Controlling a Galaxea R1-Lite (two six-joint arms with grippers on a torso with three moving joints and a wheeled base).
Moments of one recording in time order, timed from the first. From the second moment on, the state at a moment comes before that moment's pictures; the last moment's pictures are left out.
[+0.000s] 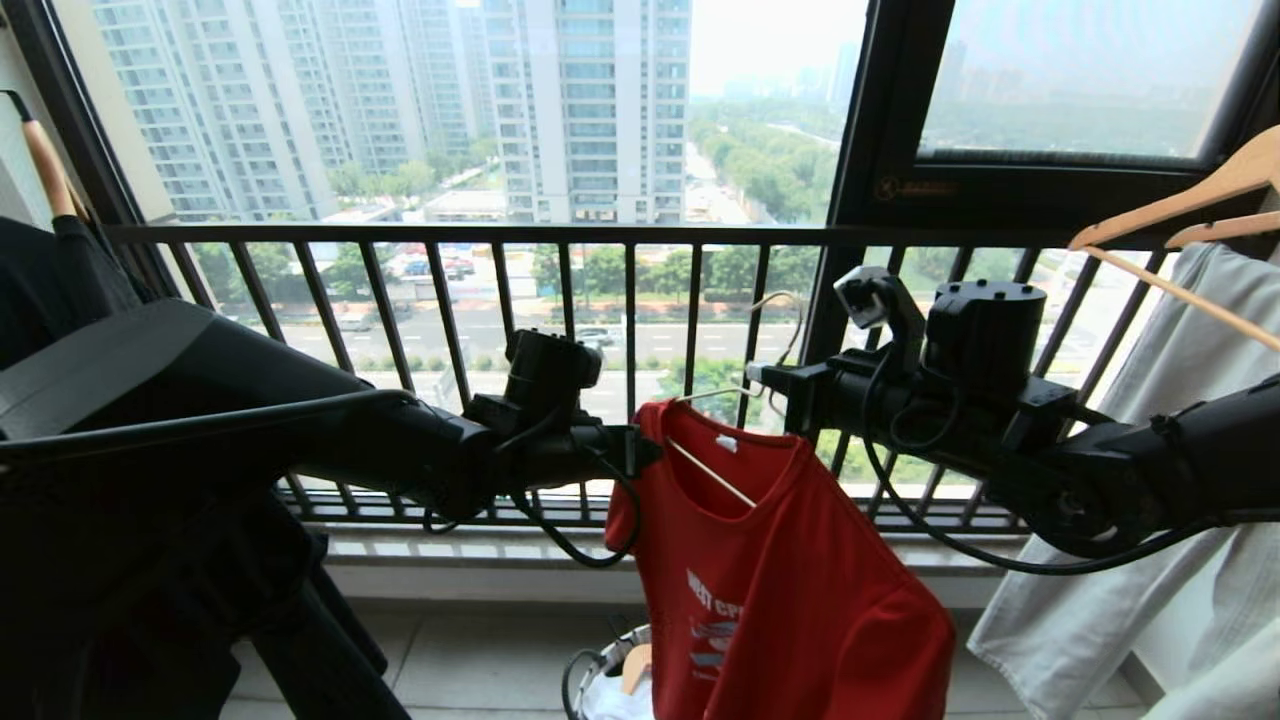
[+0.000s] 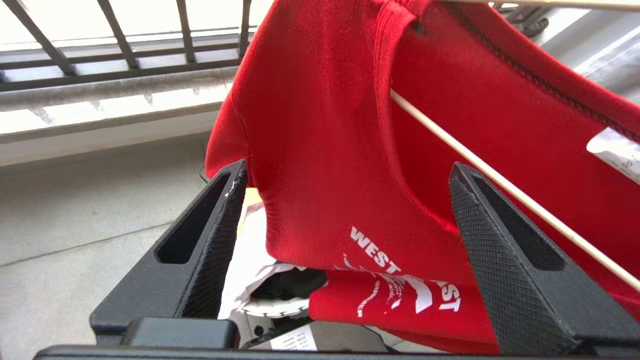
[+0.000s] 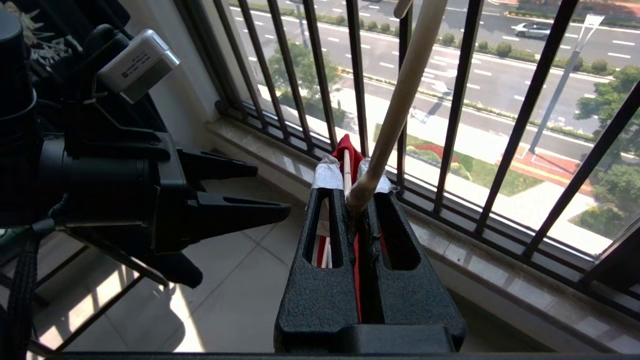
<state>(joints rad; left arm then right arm) -0.55 2.11 -1.32 -0.31 -0.02 -0.33 0.40 1.90 -1.00 -0.79 0.27 0.11</state>
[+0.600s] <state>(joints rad) -0.56 2.18 -1.35 -0.44 0.17 -0.26 0.43 1.86 -0.98 -0.79 0.27 0.10</state>
